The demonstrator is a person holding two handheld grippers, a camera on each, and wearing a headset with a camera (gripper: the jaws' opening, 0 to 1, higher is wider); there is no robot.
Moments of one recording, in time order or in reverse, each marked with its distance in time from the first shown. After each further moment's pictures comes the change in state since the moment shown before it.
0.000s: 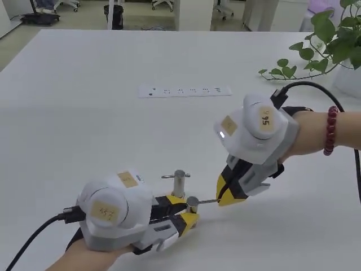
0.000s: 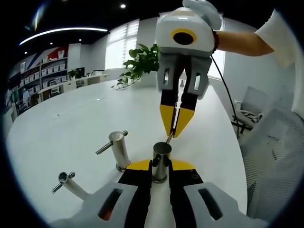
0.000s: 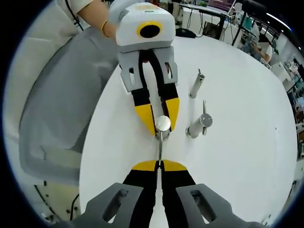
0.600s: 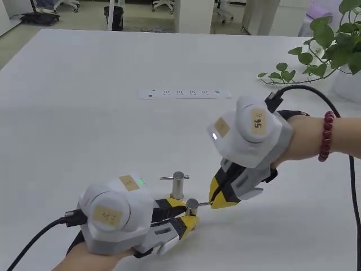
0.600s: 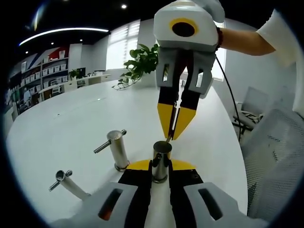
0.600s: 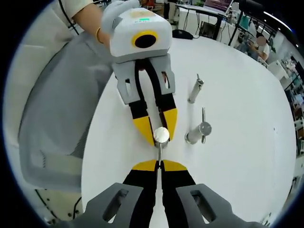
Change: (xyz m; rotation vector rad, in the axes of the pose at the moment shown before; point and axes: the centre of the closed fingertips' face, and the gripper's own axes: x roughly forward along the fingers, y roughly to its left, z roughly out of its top) left arm 0.003 -0.001 -0.001 -0.005 -0.005 0.008; right arm -0.002 0.002 0.012 0.021 -0.008 -0.023
